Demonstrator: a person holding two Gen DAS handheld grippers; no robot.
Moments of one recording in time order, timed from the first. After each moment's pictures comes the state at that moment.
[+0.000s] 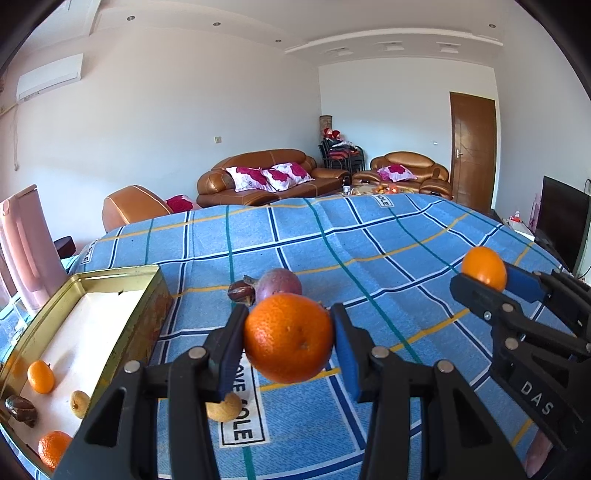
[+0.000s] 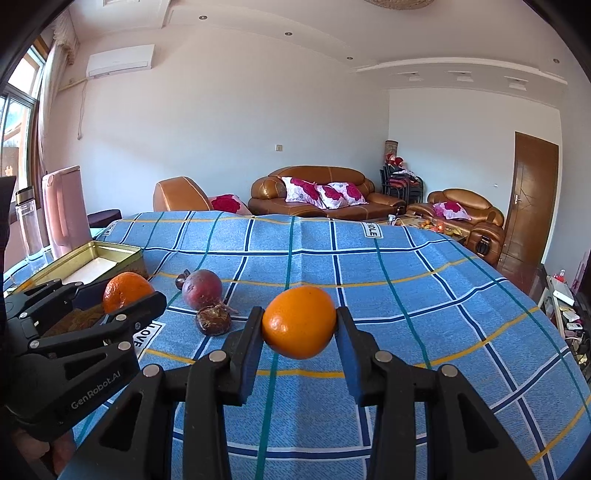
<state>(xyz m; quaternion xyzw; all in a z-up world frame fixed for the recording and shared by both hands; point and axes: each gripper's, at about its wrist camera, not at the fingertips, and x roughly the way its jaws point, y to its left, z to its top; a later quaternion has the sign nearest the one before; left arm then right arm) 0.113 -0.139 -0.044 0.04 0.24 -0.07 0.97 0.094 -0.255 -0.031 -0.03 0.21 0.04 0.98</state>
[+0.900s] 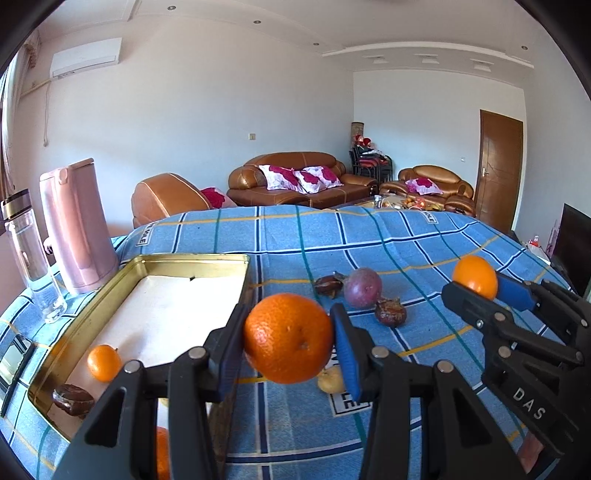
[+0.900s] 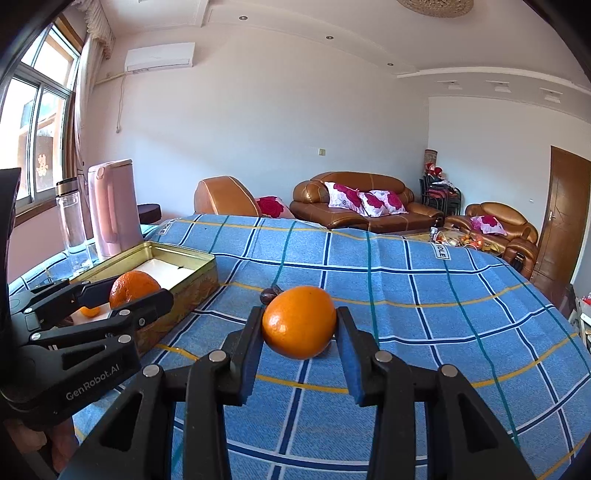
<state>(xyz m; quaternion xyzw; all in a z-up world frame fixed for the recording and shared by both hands) 0.088 -0.047 -0.028 0.01 0.23 -0.02 0.97 0.088 -0.172 -0.016 -0.04 0.21 0.12 0.97</state>
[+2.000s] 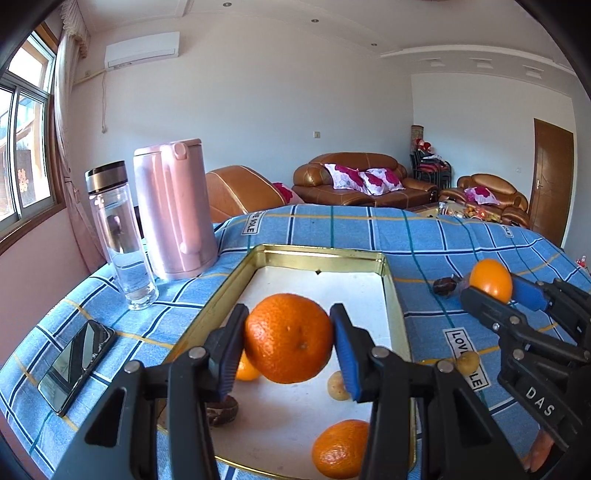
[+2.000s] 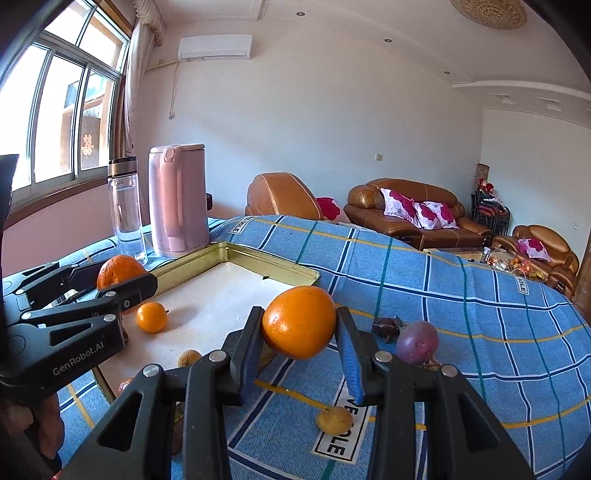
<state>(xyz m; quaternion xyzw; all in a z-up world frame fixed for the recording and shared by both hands) 0.071 0.070 -0.024 0.00 0.24 0.10 0.97 0.101 -0.059 -0.014 -0.08 0.20 0.22 0.95</state>
